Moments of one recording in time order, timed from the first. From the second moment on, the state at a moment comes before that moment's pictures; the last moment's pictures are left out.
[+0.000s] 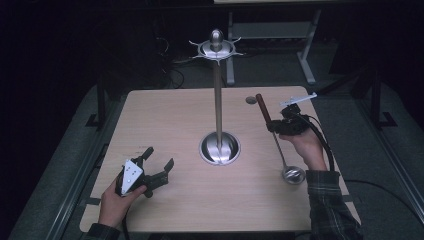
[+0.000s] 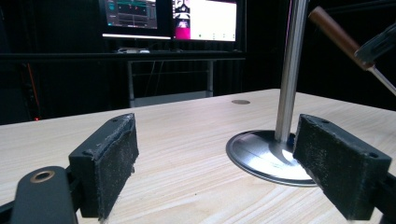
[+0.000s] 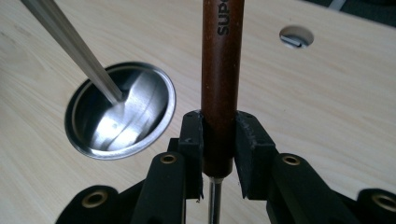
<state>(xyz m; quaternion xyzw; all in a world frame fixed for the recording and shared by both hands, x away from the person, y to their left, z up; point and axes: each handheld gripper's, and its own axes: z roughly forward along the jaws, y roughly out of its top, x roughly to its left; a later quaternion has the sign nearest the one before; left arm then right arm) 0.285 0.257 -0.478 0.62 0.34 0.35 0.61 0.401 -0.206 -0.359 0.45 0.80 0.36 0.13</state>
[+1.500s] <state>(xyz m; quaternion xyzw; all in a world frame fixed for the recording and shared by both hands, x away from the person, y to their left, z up) 0.286 0.257 -0.478 0.62 0.34 0.35 0.61 0.348 -0.201 -0.276 0.32 0.76 0.54 0.19</state>
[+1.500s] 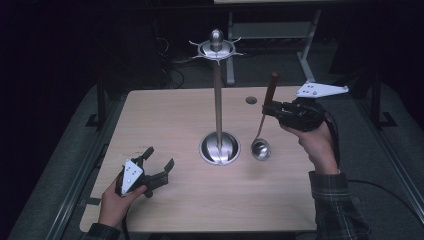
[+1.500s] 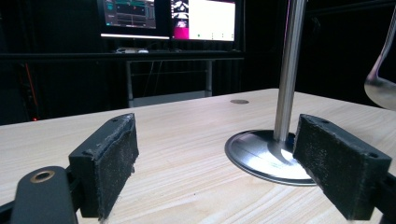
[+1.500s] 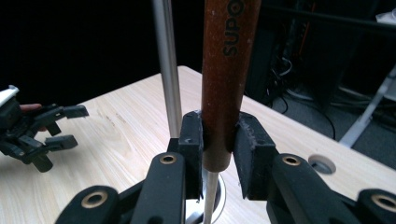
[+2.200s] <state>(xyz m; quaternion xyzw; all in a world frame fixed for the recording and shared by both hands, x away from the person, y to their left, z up) 0.285 0.257 -0.478 0.62 0.34 0.35 0.61 0.364 -0.174 -0.226 0.26 0.77 0.55 0.17</state>
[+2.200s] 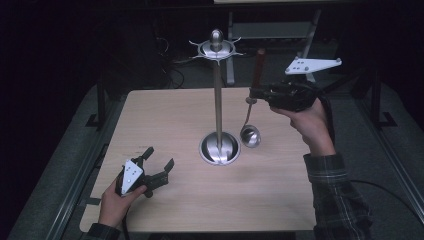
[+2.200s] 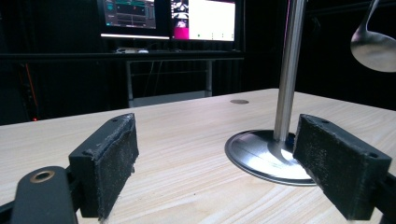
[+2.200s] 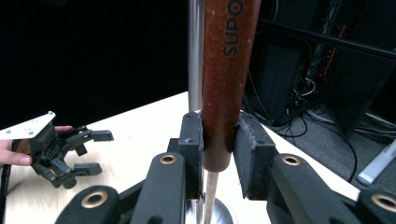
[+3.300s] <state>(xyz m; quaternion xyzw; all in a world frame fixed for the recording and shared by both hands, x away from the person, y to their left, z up) 0.286 0.257 -0.478 0.62 0.34 0.35 0.61 0.390 -0.143 -0.222 0.25 0.79 0.54 0.15</state>
